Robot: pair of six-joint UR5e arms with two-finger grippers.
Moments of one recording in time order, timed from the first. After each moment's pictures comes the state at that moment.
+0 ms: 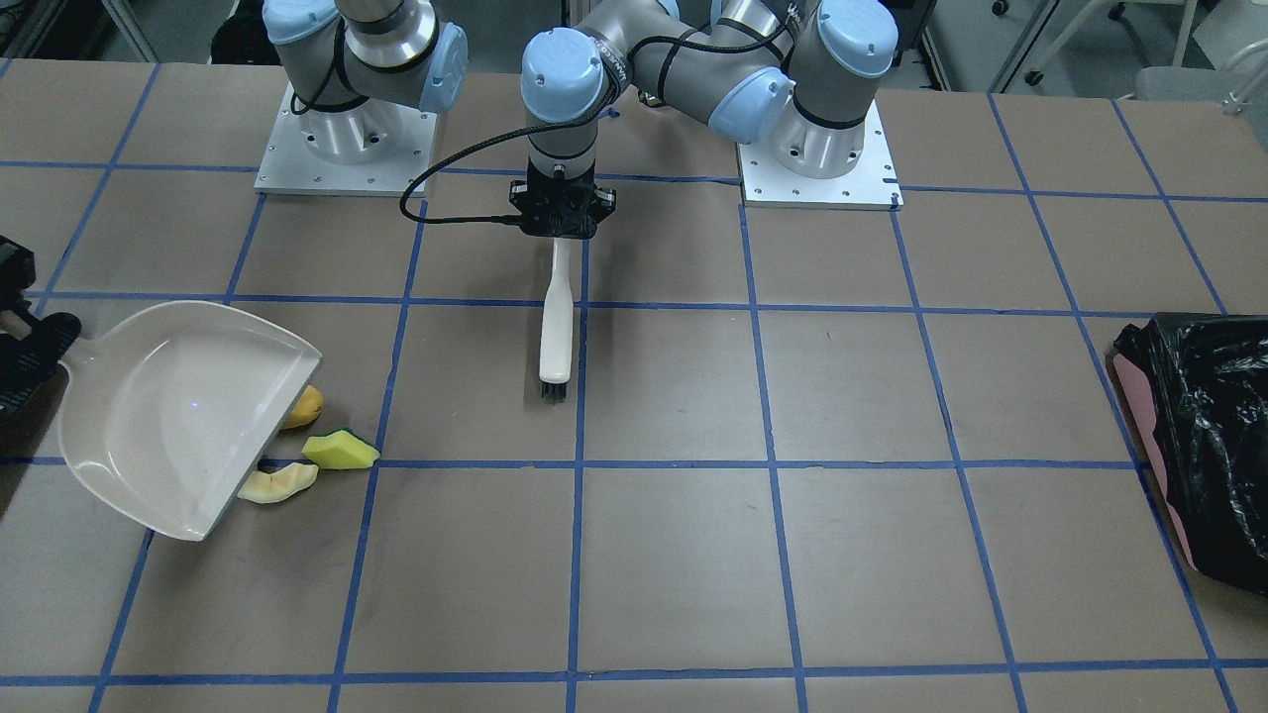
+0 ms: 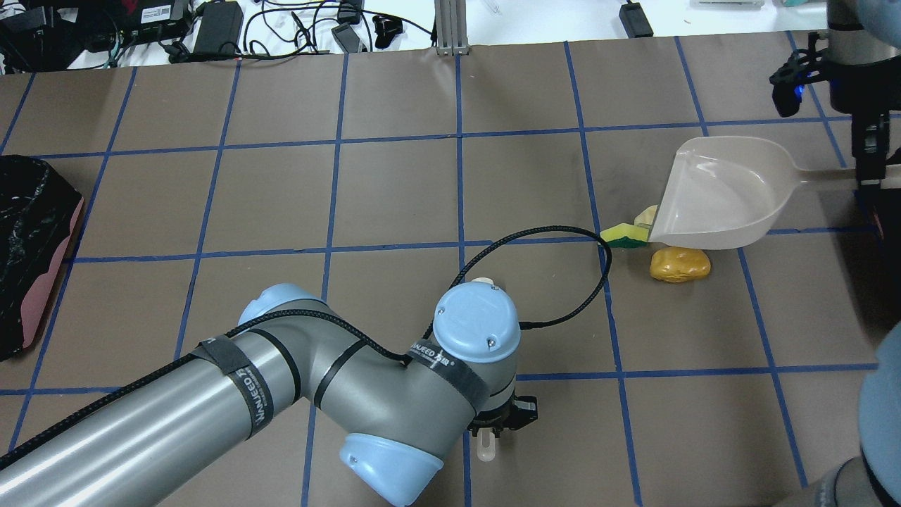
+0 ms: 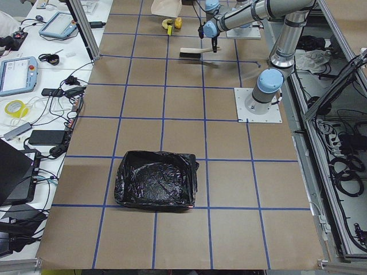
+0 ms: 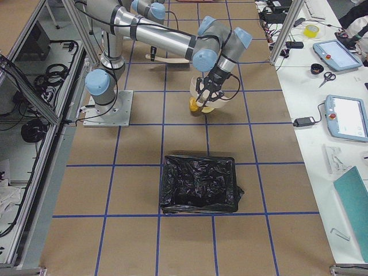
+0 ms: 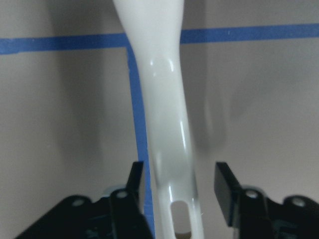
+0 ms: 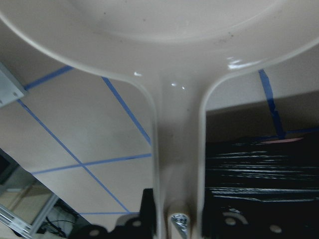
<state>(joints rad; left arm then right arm) -2.23 -1.74 -2.09 -1.04 1.42 -0.61 1.24 -1.25 1.46 -1.45 -2.11 -1.43</state>
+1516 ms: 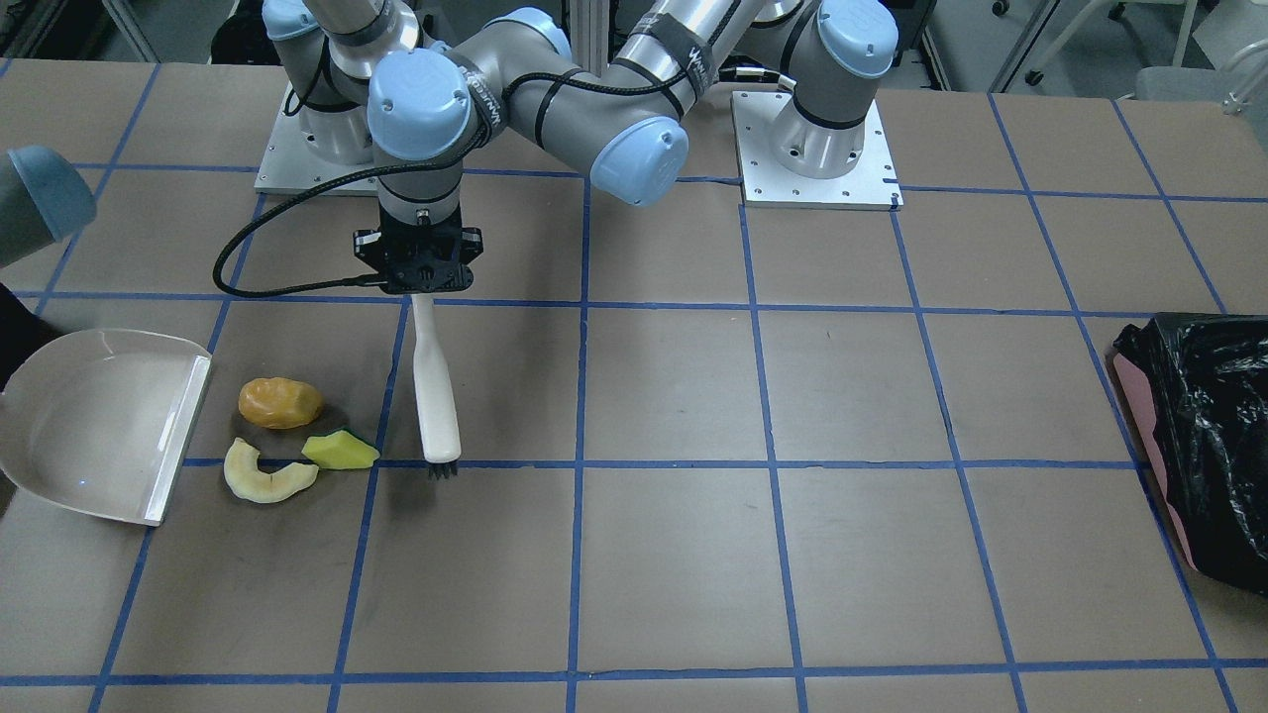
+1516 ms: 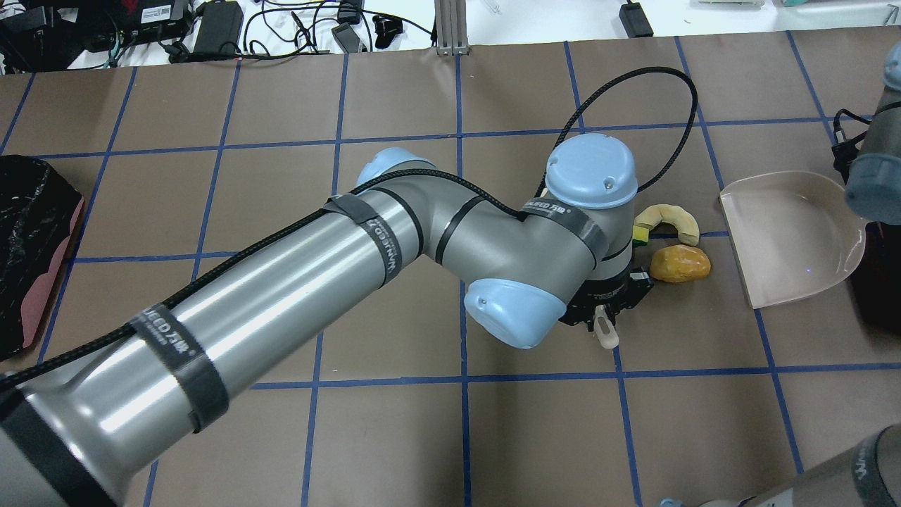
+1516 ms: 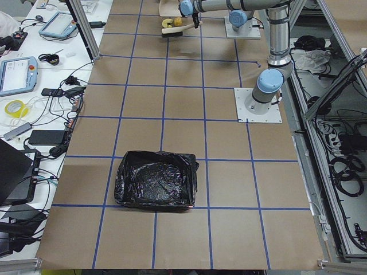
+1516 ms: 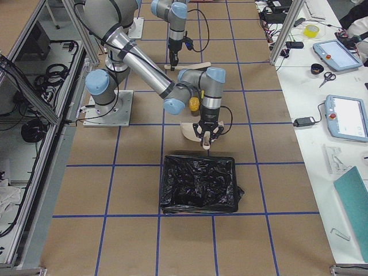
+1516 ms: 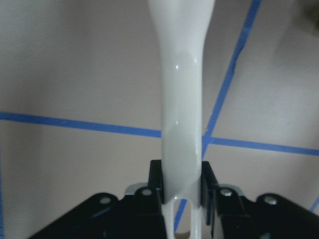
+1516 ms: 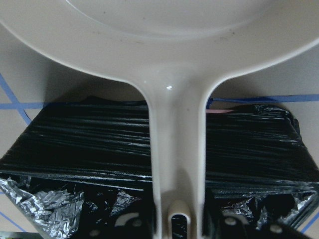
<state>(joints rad) -2.27 -2.05 -1.54 -1.09 1.31 -0.91 1.06 -1.24 1.87 -2.46 -2.16 -2.08</state>
